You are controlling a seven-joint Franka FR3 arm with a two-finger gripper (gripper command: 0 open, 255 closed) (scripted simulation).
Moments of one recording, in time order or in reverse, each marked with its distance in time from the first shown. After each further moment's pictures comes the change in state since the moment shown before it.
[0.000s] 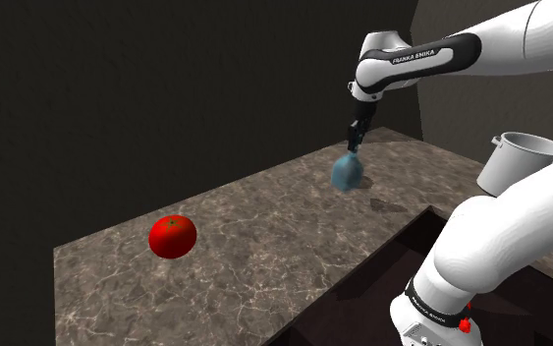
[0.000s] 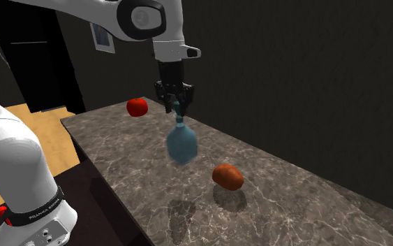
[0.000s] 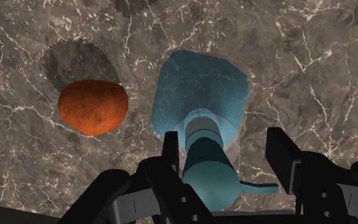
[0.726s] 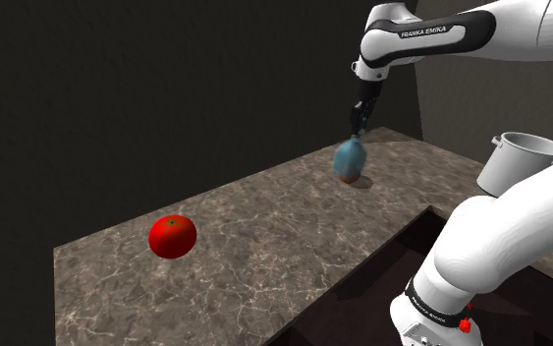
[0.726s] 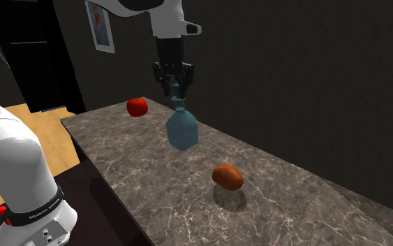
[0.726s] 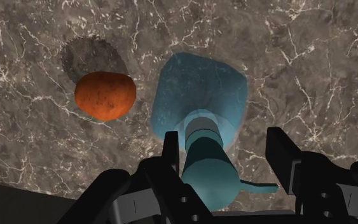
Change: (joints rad) arm 0.007 -0.014 0.022 0.139 0.013 -0.153 -0.005
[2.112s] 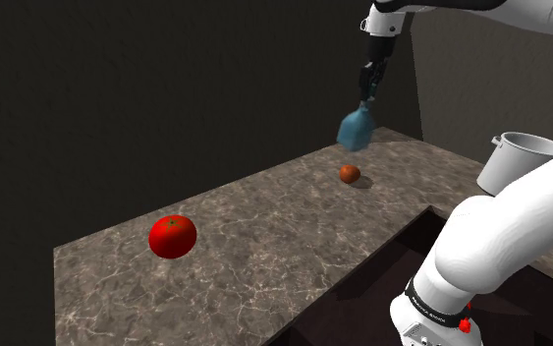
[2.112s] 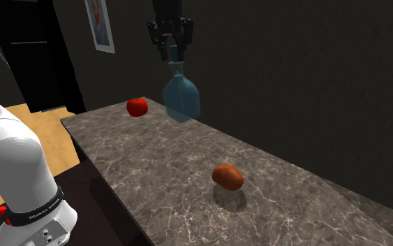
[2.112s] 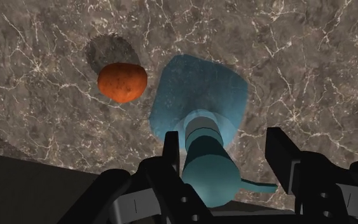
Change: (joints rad) arm 0.014 0.042 0.020 0.320 0.026 -0.278 -0.027
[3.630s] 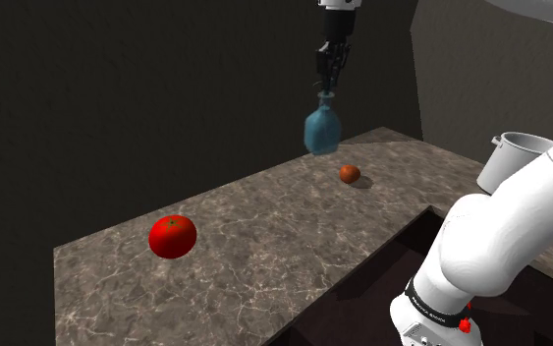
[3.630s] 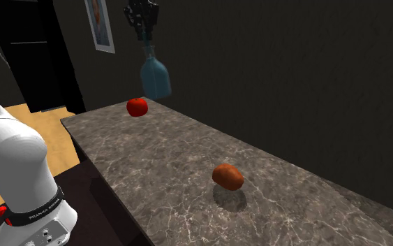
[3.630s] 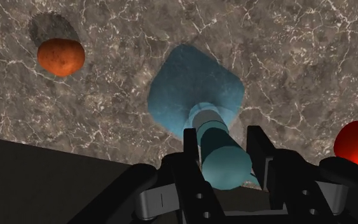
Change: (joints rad) arm 0.104 0.068 0.226 0.174 0.085 -0.140 0.305
